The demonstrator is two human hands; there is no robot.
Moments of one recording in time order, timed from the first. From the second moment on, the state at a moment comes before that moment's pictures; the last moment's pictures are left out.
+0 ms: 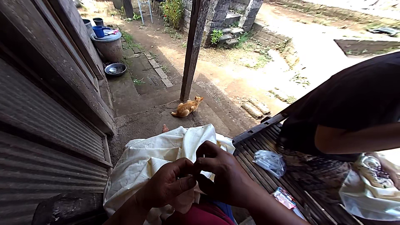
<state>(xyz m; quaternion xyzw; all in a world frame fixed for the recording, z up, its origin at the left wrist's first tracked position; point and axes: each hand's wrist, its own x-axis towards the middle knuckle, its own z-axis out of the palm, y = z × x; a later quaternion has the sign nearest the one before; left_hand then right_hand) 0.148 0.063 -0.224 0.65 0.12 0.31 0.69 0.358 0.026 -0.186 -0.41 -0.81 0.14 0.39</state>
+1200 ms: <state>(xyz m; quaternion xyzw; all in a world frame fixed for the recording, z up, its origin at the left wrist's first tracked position) 0.144 0.052 -0.222 0.76 0.34 0.46 0.32 0.371 0.039 -0.198 -0.29 -0.87 0.22 0.33</state>
